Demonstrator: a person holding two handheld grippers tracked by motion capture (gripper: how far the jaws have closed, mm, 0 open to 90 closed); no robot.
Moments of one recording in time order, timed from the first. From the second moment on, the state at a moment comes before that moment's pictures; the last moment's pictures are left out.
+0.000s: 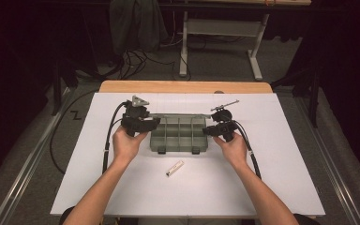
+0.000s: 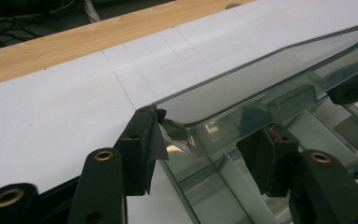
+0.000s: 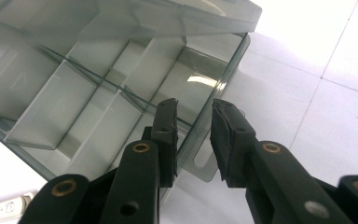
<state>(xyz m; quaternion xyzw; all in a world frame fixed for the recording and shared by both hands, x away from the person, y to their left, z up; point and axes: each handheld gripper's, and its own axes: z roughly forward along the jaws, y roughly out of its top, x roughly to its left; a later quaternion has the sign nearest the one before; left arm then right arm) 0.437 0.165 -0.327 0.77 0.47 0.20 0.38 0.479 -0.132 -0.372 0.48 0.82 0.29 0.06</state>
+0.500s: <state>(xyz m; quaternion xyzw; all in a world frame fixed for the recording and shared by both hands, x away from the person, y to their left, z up) 0.454 0.169 -0.326 0.76 0.48 0.18 0.39 0.479 -0.132 -0.372 0.48 0.82 0.29 0.06</state>
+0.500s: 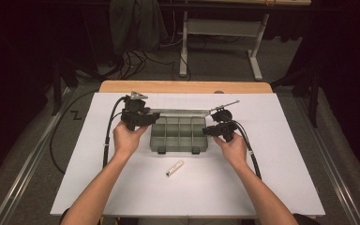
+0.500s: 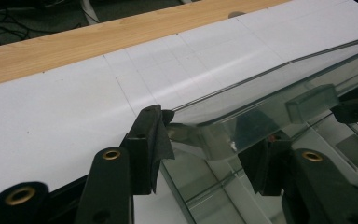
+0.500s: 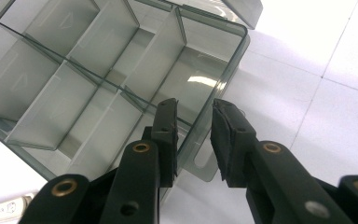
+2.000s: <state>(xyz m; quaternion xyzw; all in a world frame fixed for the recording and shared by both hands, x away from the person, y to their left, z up) 0.507 0.172 -0.349 0.74 0.54 0.16 0.37 0.480 -0.133 -0.372 0.48 0.83 0.29 0.05</state>
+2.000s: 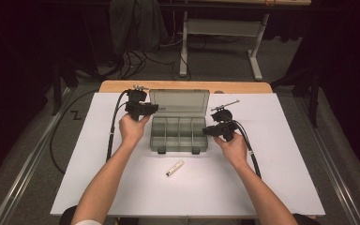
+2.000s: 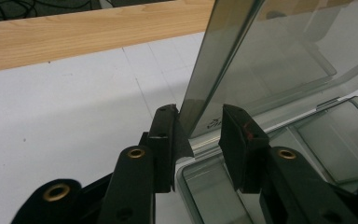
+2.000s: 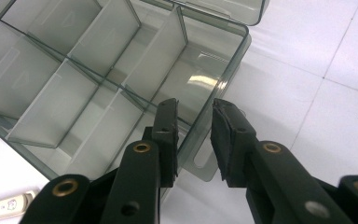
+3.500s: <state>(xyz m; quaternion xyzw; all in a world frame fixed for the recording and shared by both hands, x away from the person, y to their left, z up) 0.529 0.164 -0.376 0.76 0.55 0.15 0.31 0.481 -0.135 -0.373 0.48 0.83 0.29 0.05</state>
